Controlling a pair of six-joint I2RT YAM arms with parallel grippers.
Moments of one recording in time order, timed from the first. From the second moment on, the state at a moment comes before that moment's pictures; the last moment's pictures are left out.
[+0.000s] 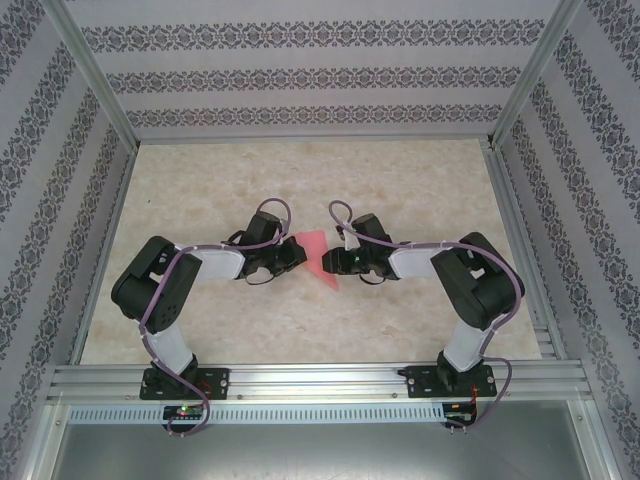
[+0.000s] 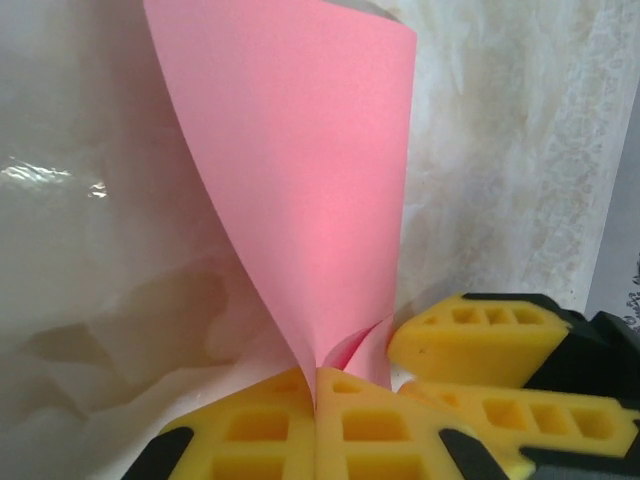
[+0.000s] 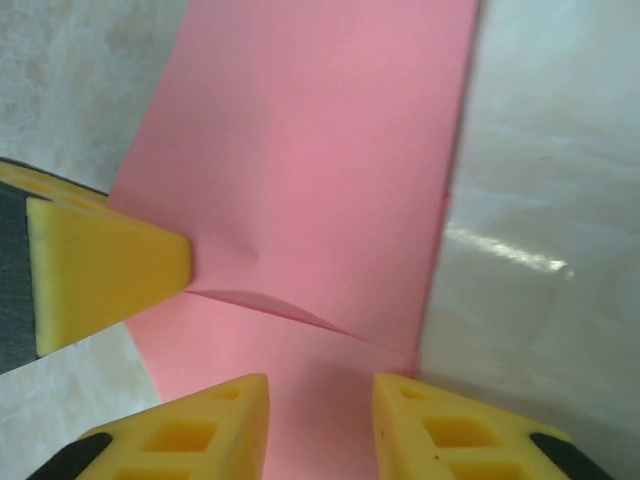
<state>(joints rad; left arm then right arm) -0.52 1.75 0.79 0.14 0.46 -0.97 0.55 1.75 0.76 0.12 -0.42 0.47</state>
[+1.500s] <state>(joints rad) -0.54 1.71 0.91 -0.07 0.41 -1.05 1.01 1.70 0.64 0.31 0.46 0.10</state>
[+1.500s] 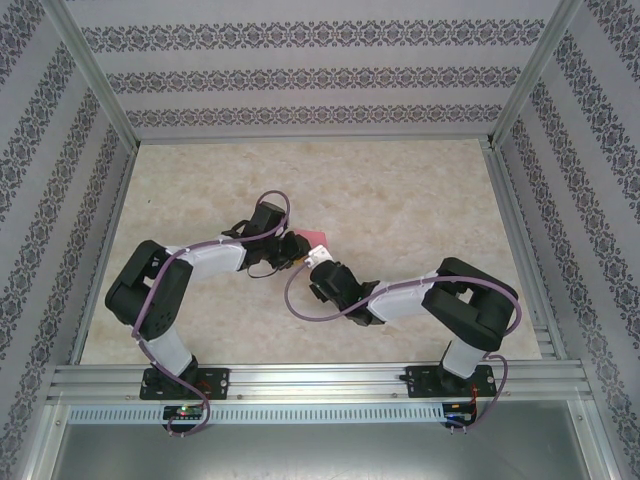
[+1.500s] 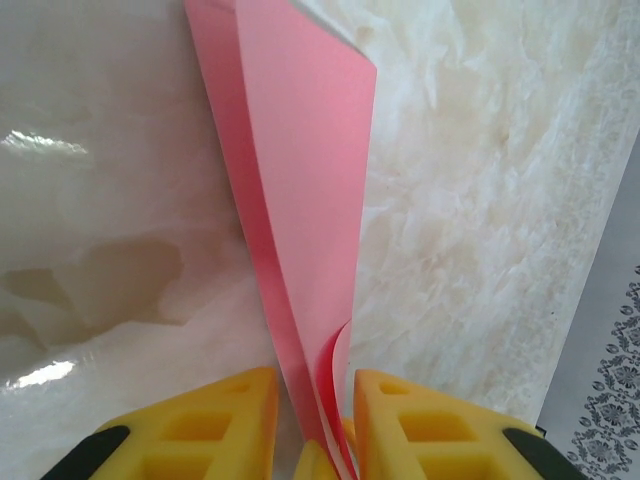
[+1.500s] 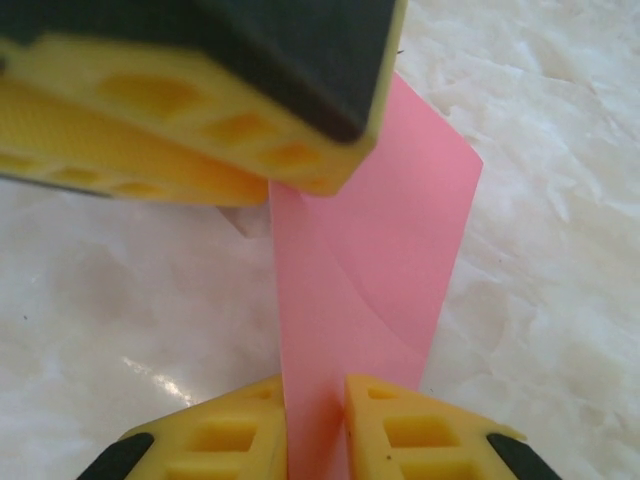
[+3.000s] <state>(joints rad) -0.41 1.55 0.87 -0.17 0.32 -0.97 0.89 1.74 0.62 0.45 0.17 0.19</state>
